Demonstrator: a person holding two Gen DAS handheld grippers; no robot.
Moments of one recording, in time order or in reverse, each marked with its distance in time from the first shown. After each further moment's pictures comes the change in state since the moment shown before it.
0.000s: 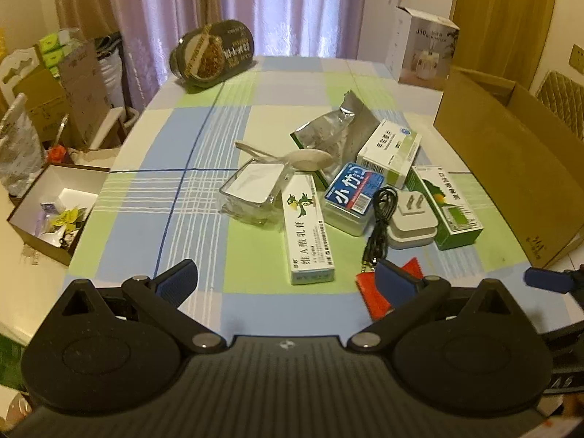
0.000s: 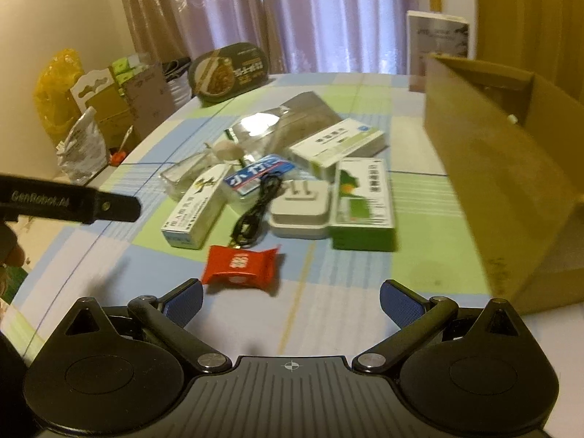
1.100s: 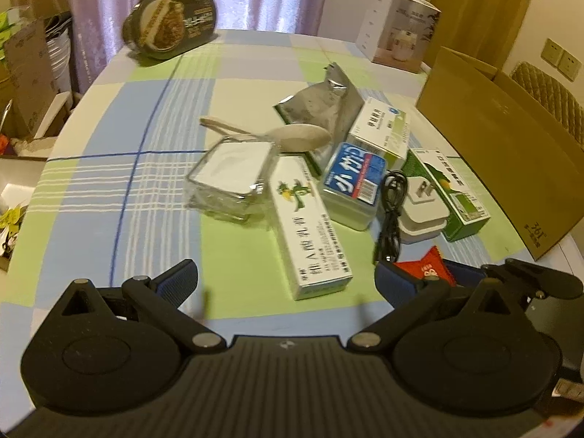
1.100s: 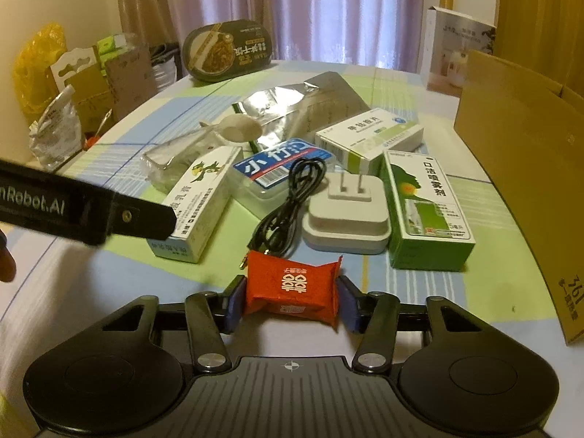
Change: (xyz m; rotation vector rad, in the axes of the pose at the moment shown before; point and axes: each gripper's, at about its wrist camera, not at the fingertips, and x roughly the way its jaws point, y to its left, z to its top) left arm 0.062 0.026 -0.001 0.031 0.034 -0.186; right arm 0.078 0.037 0.000 -0.045 -0.004 -0.105
